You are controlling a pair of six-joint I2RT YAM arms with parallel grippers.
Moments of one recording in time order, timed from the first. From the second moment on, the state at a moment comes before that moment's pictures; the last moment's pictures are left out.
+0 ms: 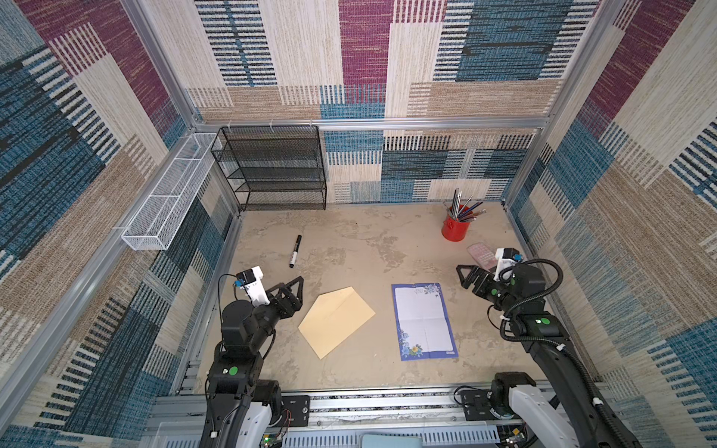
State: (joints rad) left arm -0.09 0.45 0.47 -0.31 0.30 -0.62; right arm 0.00 0.79 0.54 -0.37 -0.35 0.55
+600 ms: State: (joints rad) left arm -0.80 1.19 0.83 -0.38 -0.02 -0.59; right arm 0.16 0.74 0.58 -0.76 -0.34 0.74
